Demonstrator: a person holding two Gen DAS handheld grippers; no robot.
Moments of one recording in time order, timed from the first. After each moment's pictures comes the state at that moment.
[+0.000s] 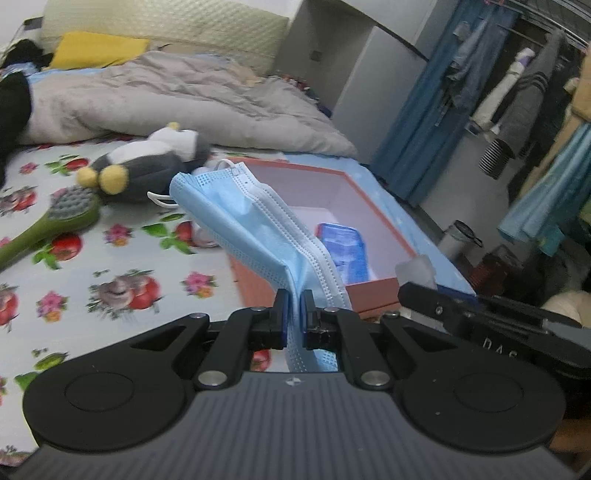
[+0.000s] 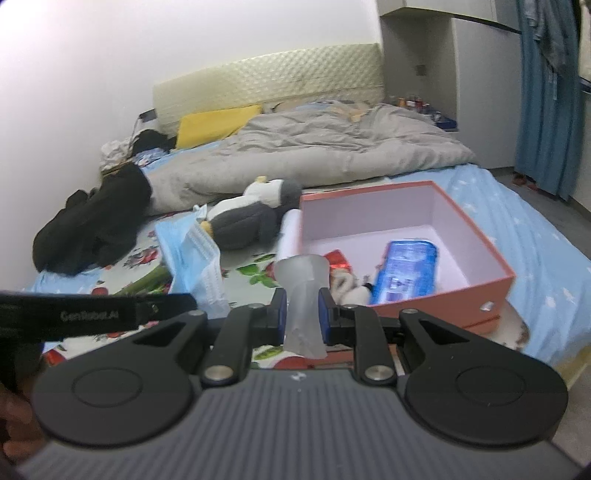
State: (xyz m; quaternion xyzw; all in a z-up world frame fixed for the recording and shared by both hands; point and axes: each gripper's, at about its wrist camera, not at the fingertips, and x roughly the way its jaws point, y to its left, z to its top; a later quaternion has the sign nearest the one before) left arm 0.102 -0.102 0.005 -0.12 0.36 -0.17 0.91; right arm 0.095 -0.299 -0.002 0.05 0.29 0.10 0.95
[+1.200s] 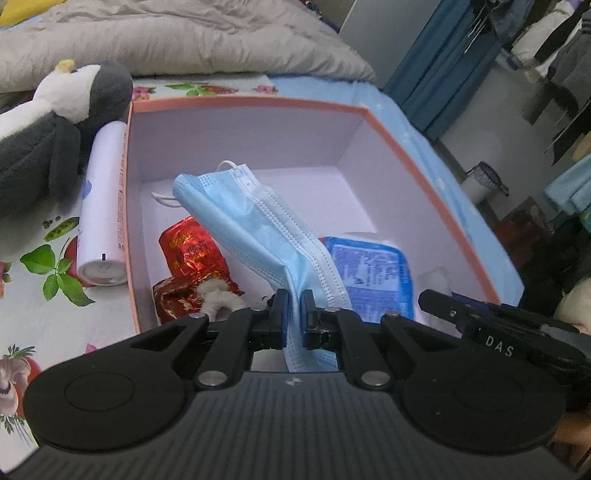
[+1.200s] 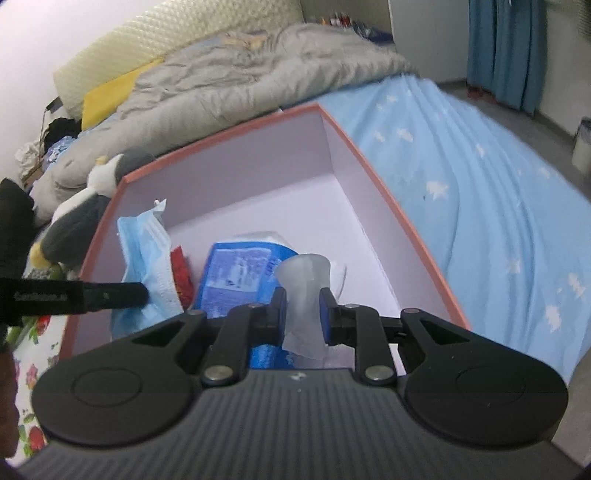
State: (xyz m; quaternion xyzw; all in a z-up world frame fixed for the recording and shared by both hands) left arm 0.379 -0.234 -0.112 -0.08 0.49 -0.17 0.85; right arm 0.311 -0.442 -0.120 0.11 0.41 0.02 0.90
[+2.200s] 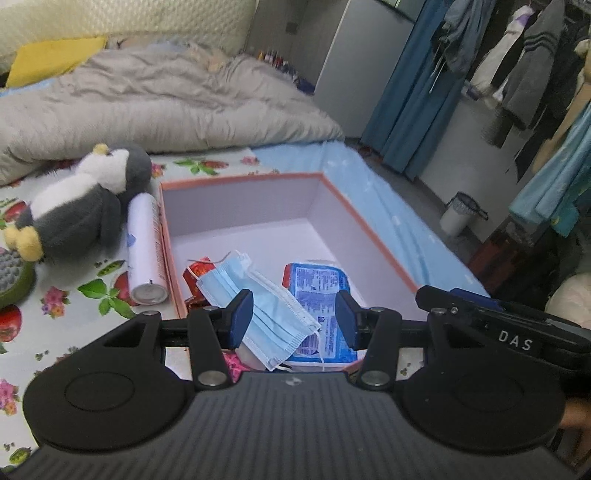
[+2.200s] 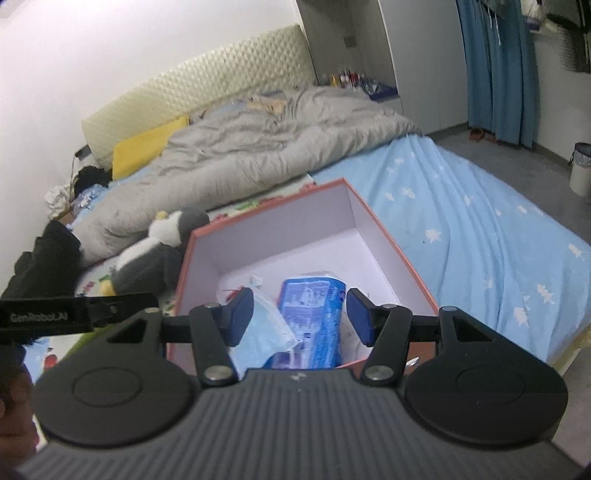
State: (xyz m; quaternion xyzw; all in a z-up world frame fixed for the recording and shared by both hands) left arm 0.258 -0.199 0.006 -0.07 0.39 -0.19 0.90; right arm 0.212 -0.422 -0.016 0.13 0.32 0.03 0.94
